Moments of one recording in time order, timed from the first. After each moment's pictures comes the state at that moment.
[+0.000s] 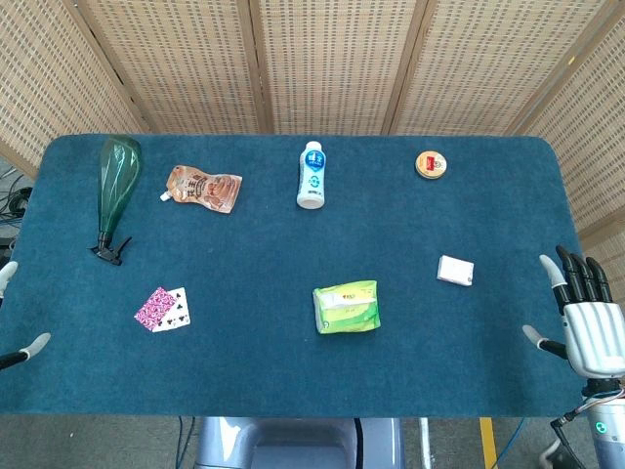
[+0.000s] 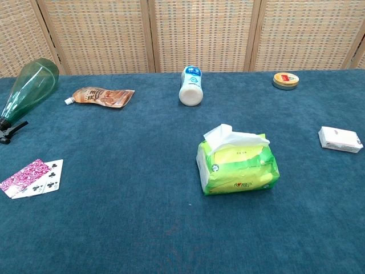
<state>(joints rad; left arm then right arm) -0.04 -1.06 -0.05 -1.60 1.56 1.61 -0.11 0.12 -1.09 0.12 -1.65 -1.53 1.54 -0.10</state>
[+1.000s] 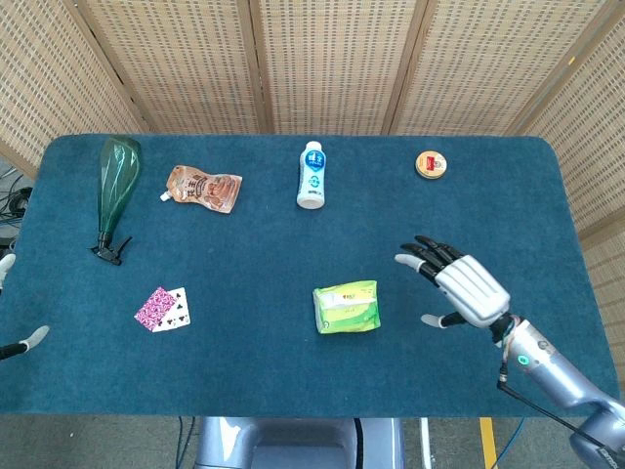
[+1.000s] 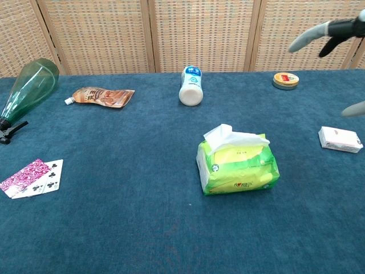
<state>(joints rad) -0.07 -1.05 -0.08 -1.61 1.47 1.53 -0.11 0.55 -1.06 0.14 -1.64 -1.76 1.07 0.24</state>
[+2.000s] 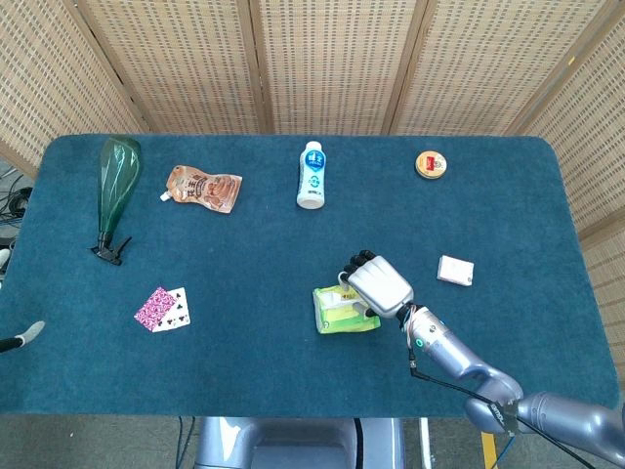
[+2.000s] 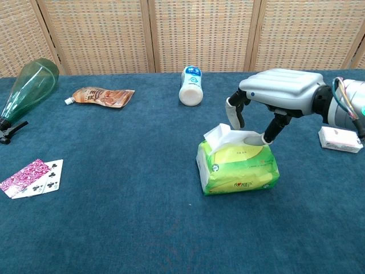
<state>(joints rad) -0.08 -1.04 -0.09 -1.60 1.44 1.49 -0.14 0.73 -1.45 0.20 -1.51 -1.45 0.86 -0.28</state>
